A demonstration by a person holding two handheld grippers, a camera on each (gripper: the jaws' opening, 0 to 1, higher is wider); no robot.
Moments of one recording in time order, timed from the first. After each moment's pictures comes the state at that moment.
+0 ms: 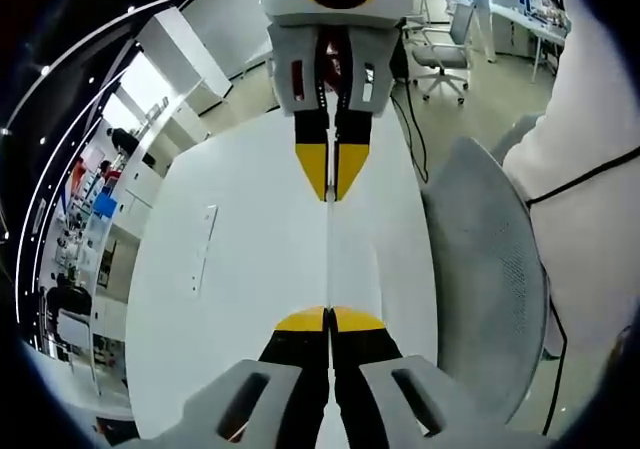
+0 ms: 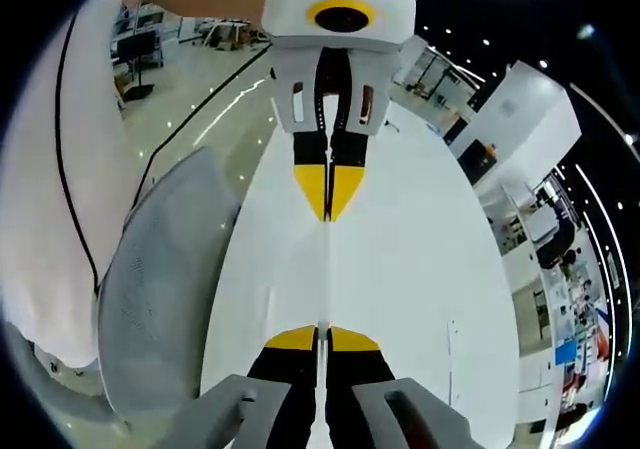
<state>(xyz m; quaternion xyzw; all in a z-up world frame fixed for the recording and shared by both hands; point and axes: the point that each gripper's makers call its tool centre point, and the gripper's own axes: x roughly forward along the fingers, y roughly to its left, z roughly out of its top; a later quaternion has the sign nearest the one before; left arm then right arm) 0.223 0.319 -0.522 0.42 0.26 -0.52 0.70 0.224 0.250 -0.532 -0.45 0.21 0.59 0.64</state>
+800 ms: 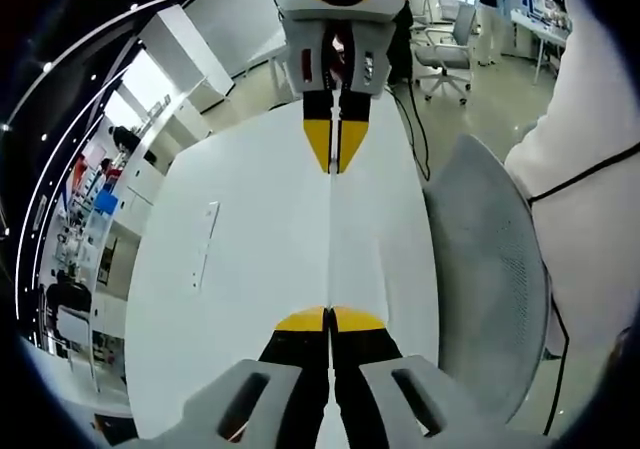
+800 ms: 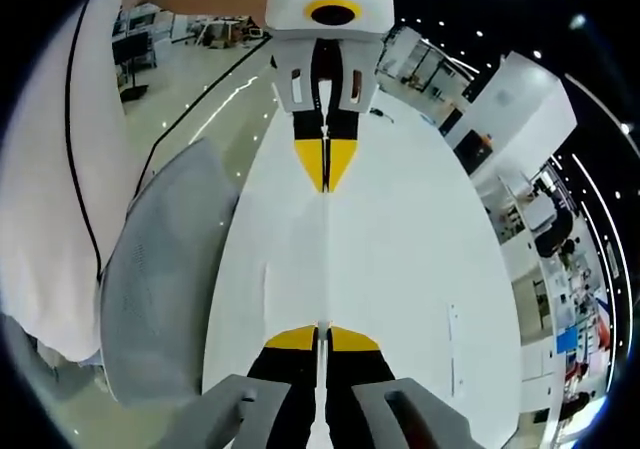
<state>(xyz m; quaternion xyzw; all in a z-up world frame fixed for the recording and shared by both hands) 0.226 0.323 -0.523 0.42 0.26 -0.51 0.70 0.229 0.227 -0.534 -0.45 0.22 0.58 0.64</state>
